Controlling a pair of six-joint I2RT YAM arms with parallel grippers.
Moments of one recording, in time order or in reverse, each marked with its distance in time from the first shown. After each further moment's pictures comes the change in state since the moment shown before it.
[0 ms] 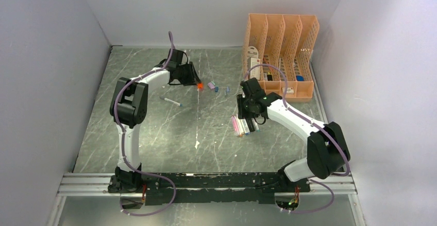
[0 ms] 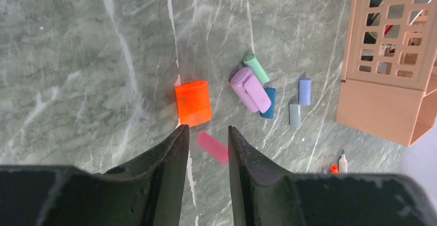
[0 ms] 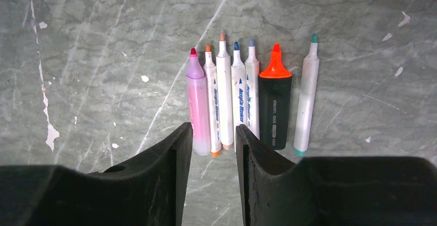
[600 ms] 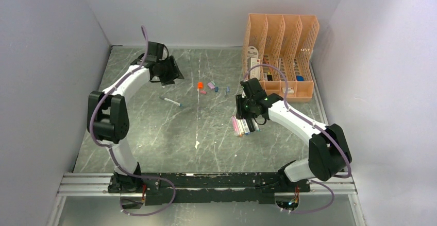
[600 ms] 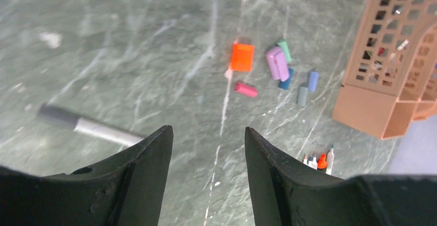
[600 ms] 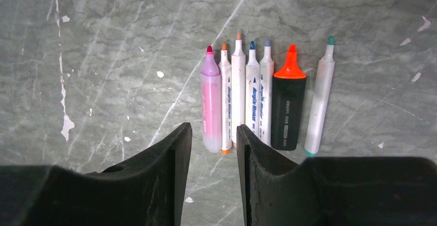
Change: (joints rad) left arm 0.096 -0.280 -0.090 -0.248 -0.106 -0.048; right arm 0.001 -0.022 -0.010 0.015 -0.047 -0.004
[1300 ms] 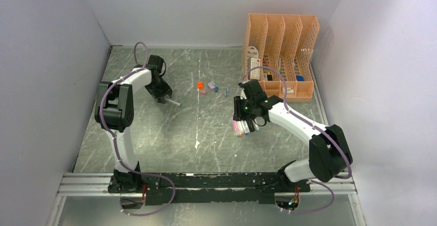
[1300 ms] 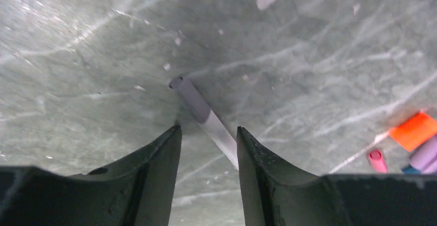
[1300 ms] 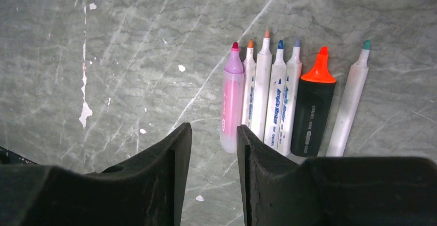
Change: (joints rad) left arm 0.074 0.158 -0.037 -0.235 -0.259 -0.251; right arm 0.002 -0.011 -0.039 0.059 -0.096 -0.006
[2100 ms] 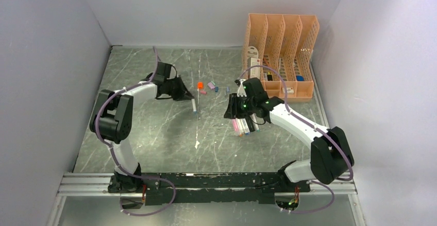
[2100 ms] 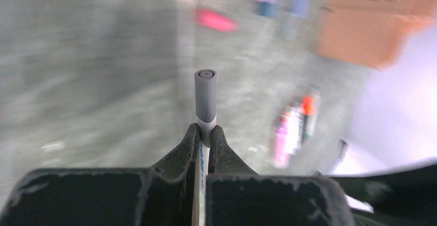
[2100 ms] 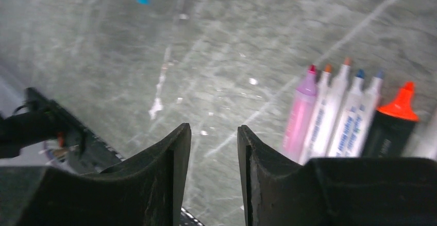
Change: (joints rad) left arm -0.094 -0.154 -0.272 0.460 0.454 0.176; right arm 0.004 -0.012 -0.006 0.088 -0.171 0.049
